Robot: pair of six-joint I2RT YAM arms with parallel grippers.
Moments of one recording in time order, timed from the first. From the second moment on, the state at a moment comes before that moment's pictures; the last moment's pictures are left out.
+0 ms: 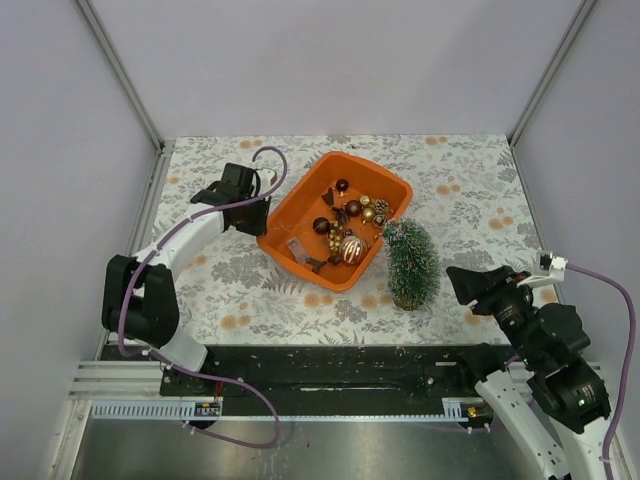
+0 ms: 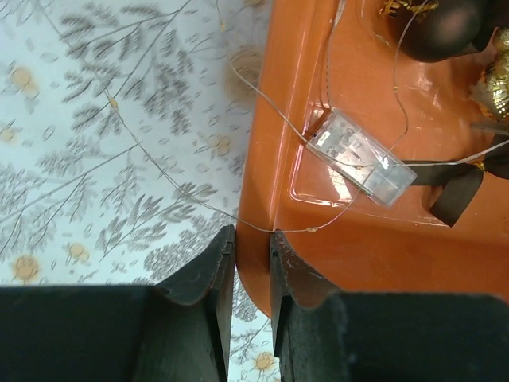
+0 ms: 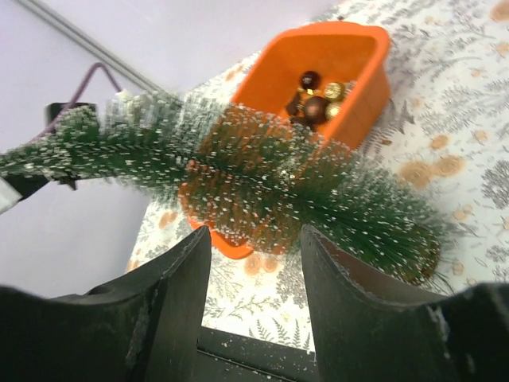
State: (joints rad) left arm -0.30 1.59 1.20 -0.59 0.13 0.05; right arm 0.43 0.14 0.81 -0.72 0.08 0.73
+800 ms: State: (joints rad) left arm -0.15 1.44 1.06 -0.64 -0.01 -0.05; right arm 0.43 0.31 0.85 -1.07 0.41 1.00
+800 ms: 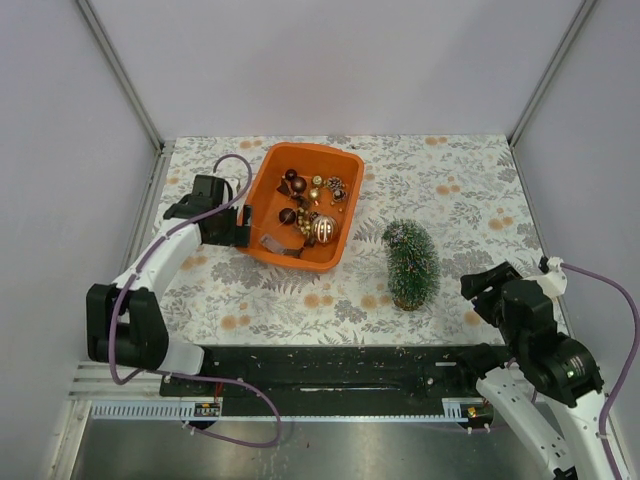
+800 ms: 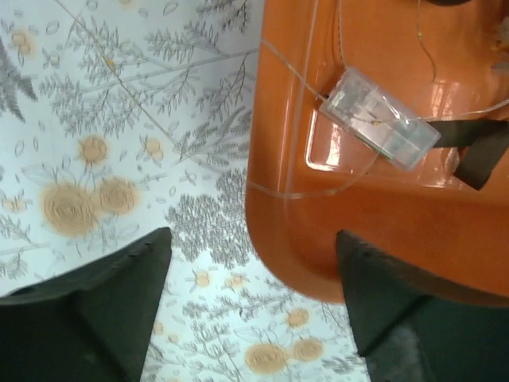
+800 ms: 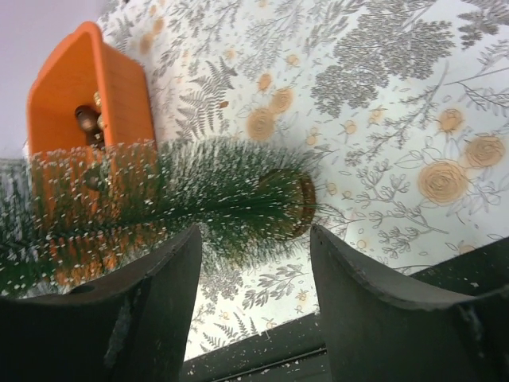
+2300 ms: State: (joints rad) left arm -0.50 1.75 1.39 -0.62 -0.05 0.26; right arm 0.43 0.34 0.92 -0.95 0.42 0.84
